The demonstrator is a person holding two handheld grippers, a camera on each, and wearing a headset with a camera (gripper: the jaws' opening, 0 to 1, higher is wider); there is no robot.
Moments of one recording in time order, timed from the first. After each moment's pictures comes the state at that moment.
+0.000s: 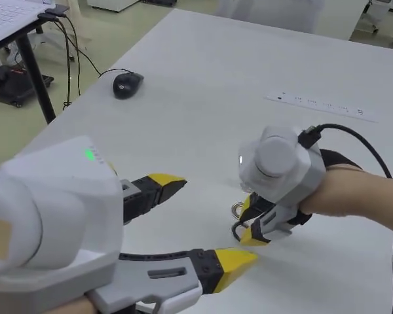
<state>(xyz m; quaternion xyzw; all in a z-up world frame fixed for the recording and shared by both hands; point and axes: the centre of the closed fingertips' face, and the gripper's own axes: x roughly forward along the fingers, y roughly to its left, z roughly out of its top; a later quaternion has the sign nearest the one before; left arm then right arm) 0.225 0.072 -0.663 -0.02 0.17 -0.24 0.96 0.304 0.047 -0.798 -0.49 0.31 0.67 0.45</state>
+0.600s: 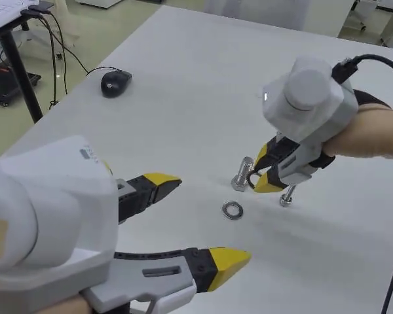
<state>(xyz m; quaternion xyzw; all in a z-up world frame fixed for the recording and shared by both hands) 0.232 0.069 -0.665 -0.02 0.17 -0.25 0.95 0.371 0.048 -0.742 -0.50 0.28 0.64 0.50</state>
